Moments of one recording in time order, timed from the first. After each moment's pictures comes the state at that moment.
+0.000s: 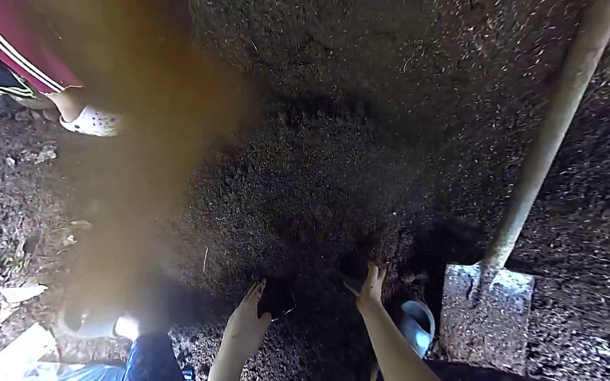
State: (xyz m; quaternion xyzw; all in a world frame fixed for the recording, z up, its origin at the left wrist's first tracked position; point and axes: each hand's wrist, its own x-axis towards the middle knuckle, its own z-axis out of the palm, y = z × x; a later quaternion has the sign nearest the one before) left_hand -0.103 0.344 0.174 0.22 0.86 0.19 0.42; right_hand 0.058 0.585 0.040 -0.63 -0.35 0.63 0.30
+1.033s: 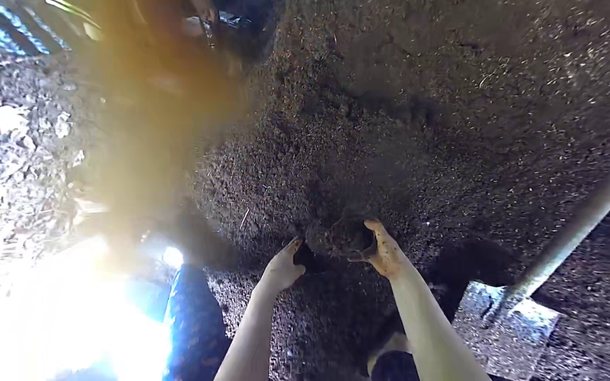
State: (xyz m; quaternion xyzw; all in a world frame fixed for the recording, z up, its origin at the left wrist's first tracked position) left_hand -0.103 0.330 0.168 0.25 0.81 0.34 0.40; right_hand 0.010 0.549 0.202 -0.40 -0.54 0.74 0.04
